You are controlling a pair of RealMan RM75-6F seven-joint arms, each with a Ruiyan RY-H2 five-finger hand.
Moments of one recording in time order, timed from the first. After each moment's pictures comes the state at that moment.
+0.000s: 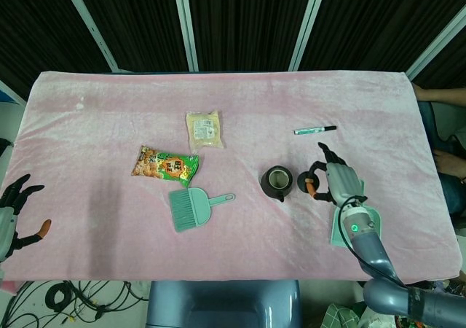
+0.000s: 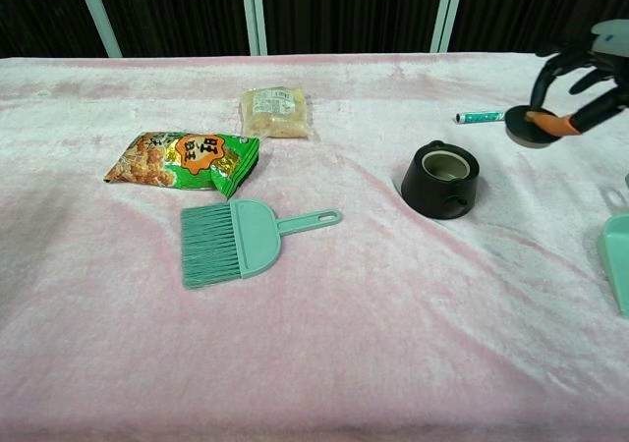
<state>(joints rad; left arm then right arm) -0.10 -1.07 -0.06 -1.70 1.40 1.39 -0.17 0.59 -1.23 0.22 -1.85 -0.83 1.07 -0.22</state>
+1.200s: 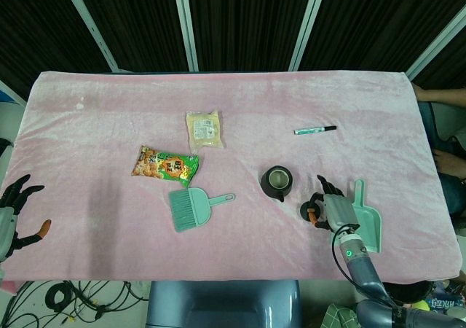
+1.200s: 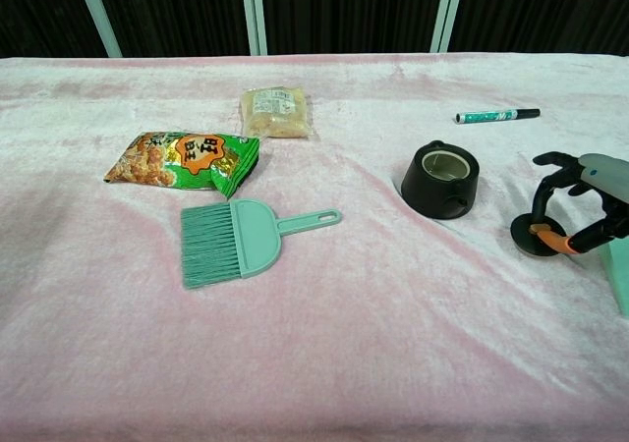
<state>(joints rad) -0.10 -1.07 -0.06 -1.71 1.39 1.38 -0.16 0.49 -1.50 0.09 -1.54 -0.98 1.06 -0.17</state>
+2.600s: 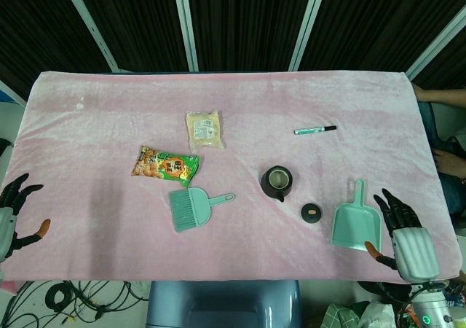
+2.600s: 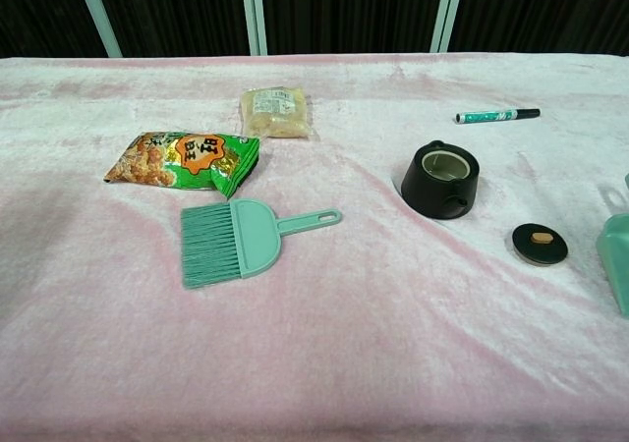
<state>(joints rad) -0.09 -1.08 -0.06 -1.70 1.42 1.42 -0.15 0.12 -1.17 -0.08 -1.70 -1.58 1.61 -0.08</state>
